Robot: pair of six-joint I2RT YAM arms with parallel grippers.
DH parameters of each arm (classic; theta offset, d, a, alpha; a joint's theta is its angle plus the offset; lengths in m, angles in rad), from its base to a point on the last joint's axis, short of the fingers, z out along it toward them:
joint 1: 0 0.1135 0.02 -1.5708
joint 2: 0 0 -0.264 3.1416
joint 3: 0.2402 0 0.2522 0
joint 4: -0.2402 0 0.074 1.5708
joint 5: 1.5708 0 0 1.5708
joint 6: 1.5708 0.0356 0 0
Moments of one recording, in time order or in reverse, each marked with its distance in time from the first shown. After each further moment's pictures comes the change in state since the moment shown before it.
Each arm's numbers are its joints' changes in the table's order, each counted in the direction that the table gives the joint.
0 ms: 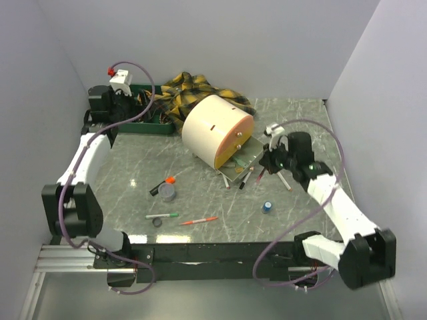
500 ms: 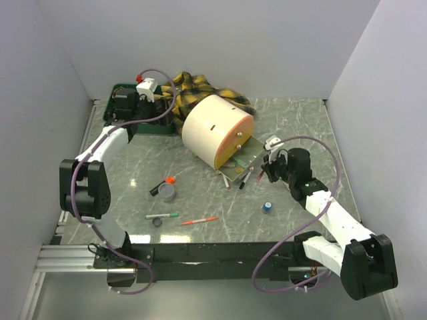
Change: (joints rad) left arm -0.102 0.228 0.049 -0.005 -0.031 0.029; right arm 0.003 -0.142 -0.338 0.406 0.077 -0.053
